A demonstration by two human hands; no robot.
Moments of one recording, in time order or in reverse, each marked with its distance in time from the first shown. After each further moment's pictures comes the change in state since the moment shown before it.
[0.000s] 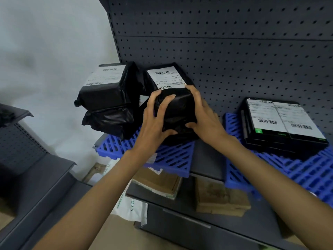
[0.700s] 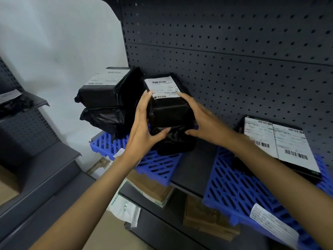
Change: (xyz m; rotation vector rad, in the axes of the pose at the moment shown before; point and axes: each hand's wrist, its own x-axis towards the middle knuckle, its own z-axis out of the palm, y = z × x) left_hand 0.005 0.030 0.004 -0.223 0.176 -0.173; right_hand 0.029 0.043 -0.050 0.085 -0.328 -0.308
